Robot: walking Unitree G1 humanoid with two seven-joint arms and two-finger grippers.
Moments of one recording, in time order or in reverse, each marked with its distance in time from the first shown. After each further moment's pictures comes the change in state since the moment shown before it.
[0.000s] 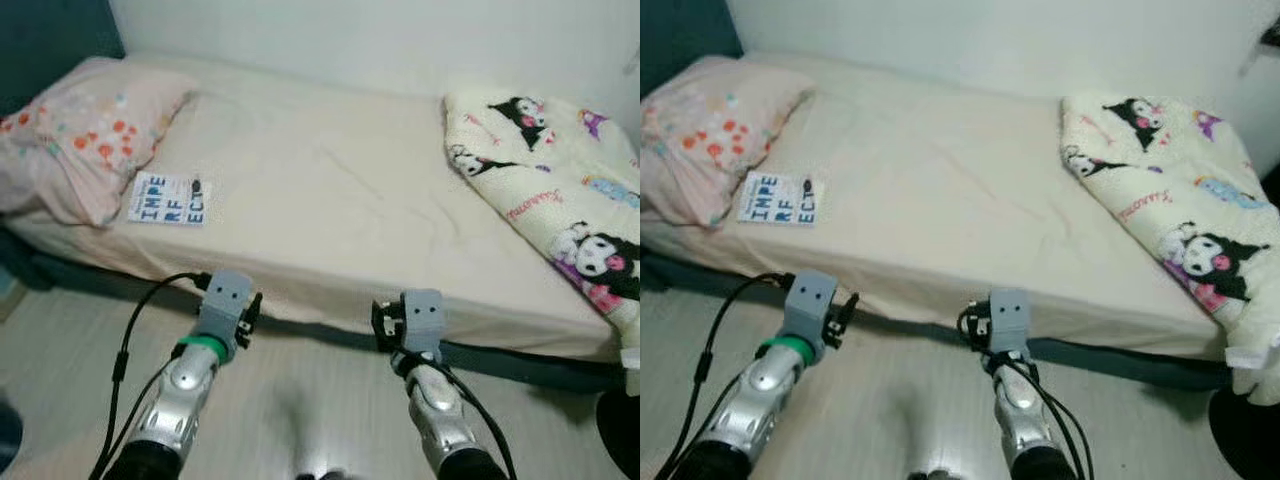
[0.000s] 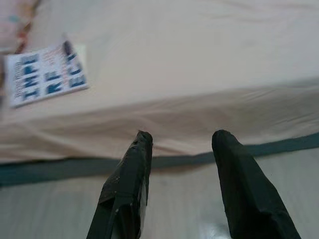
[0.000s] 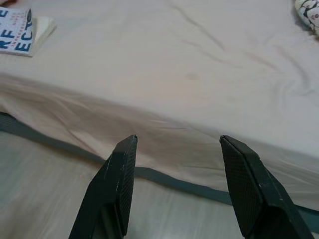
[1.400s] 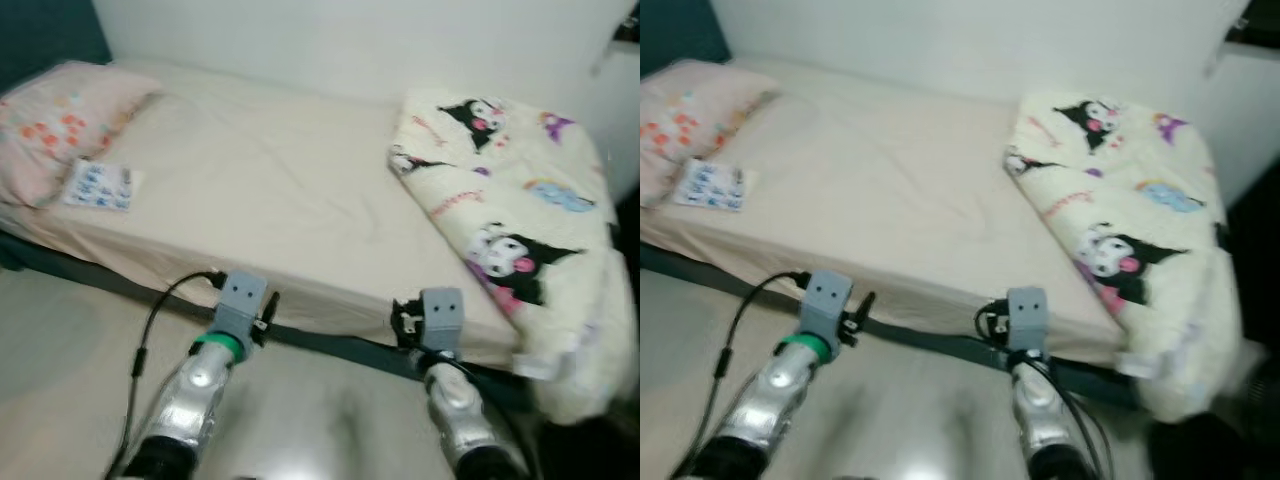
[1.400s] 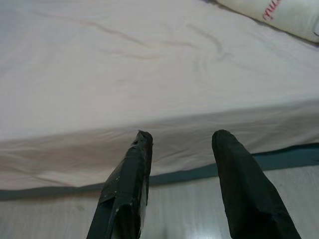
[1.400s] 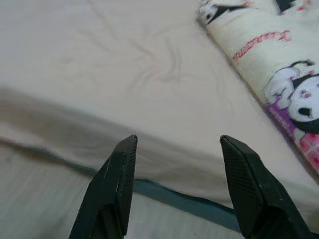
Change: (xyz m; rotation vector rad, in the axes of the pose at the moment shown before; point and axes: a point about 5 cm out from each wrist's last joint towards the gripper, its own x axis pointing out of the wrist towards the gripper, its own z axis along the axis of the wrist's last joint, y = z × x) left arm 0.005 -0.003 0.006 0.012 -0.023 -0.028; right arm 0.000 -0.007 0.000 -0.016 -0.001 -0.017
